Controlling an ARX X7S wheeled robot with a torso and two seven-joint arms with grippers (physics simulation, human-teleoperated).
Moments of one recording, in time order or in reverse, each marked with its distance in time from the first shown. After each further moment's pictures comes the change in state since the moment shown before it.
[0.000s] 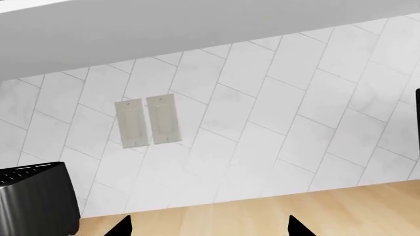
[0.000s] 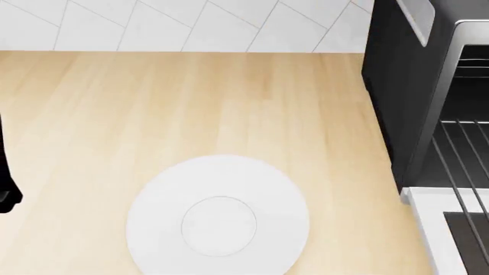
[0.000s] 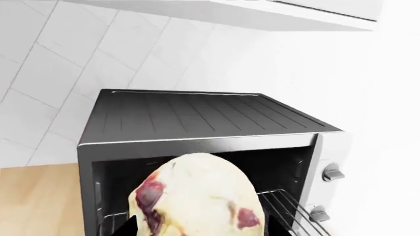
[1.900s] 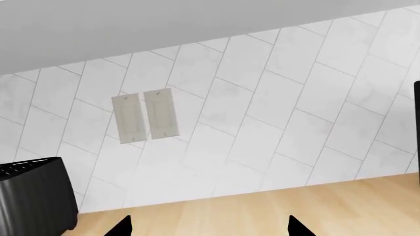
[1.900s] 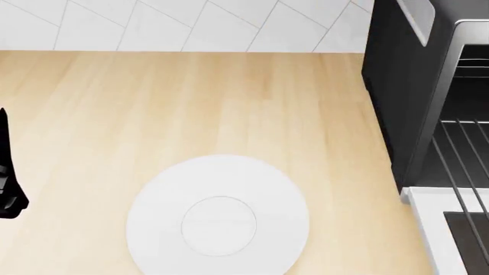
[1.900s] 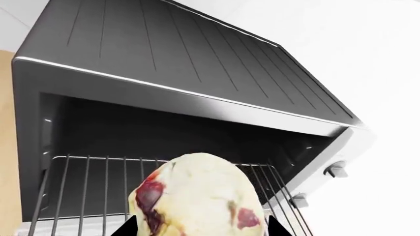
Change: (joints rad) left arm 0.026 -0.025 0.046 -0.017 0.009 0.055 -0.017; right arm 1.019 -0.094 -1.403 0.329 -0.388 0.092 -0.216
